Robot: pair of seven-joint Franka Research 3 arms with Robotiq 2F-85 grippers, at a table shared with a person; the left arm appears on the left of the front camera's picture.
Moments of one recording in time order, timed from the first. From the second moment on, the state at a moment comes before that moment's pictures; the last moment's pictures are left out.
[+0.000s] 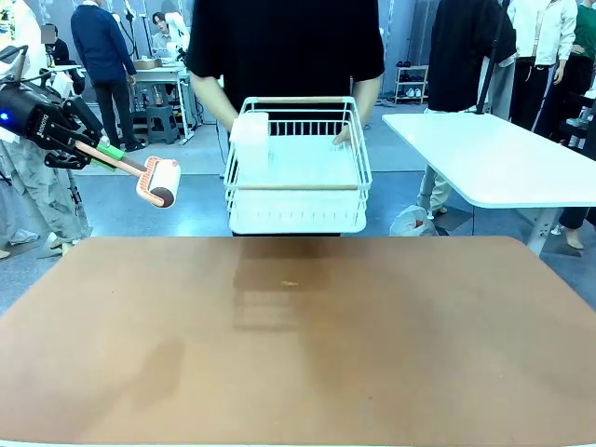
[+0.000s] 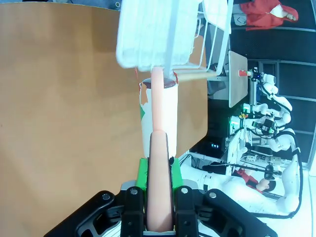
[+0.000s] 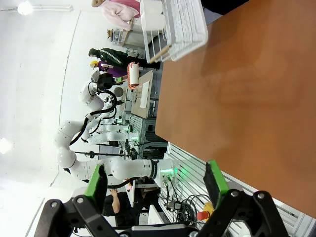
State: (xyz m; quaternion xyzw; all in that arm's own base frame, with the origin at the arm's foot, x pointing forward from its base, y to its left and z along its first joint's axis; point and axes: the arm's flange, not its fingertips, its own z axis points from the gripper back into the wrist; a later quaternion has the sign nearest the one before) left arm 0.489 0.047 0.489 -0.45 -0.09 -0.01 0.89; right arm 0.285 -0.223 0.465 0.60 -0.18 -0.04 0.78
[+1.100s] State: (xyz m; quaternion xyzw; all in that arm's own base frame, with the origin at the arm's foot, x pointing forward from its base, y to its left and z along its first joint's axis) left arm 0.489 0.047 0.489 -0.45 -0.09 -0.01 0.89; right arm 0.285 -0.223 0.465 0.60 -0.18 -0.04 0.78
